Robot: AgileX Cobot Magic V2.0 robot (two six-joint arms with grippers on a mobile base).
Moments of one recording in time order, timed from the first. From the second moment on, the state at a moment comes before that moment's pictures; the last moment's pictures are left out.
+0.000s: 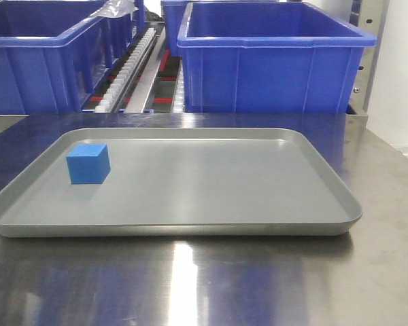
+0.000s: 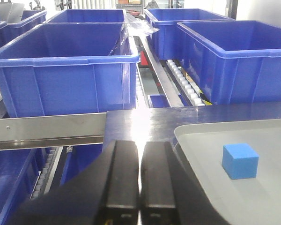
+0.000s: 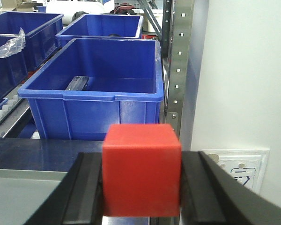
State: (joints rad) left arm -0.14 -0.01 0.01 -0.07 0.04 0.09; right arm 0.09 0.33 -0.41 -0.17 0.13 0.24
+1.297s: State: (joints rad) left arm -0.35 0.88 -0.62 -0.10 0.29 0.07; right arm 0.09 0.33 -0.41 -0.17 0.13 0.24
